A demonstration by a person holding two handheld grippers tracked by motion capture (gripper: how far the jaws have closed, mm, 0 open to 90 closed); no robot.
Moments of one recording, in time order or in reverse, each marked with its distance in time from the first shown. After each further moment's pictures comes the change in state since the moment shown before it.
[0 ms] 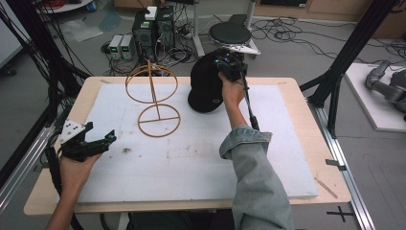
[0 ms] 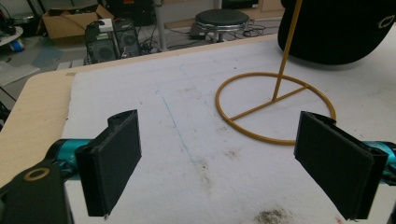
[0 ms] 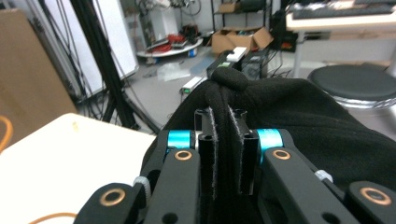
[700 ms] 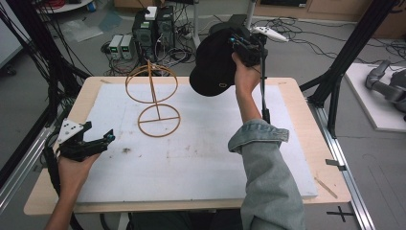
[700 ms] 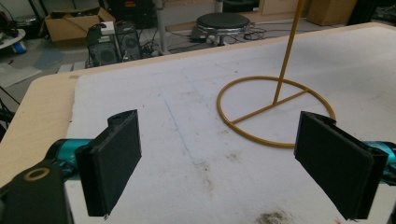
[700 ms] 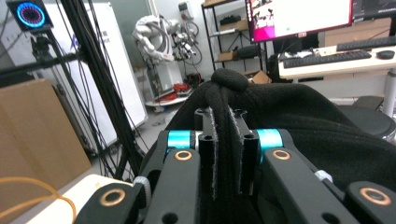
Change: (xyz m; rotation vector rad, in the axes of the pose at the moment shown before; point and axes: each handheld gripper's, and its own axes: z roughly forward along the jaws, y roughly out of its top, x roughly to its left) left arm 0.001 0.002 -0.003 -0.011 0.002 -0.004; right arm -0.004 0.060 -0.058 -0.192 0.020 0.101
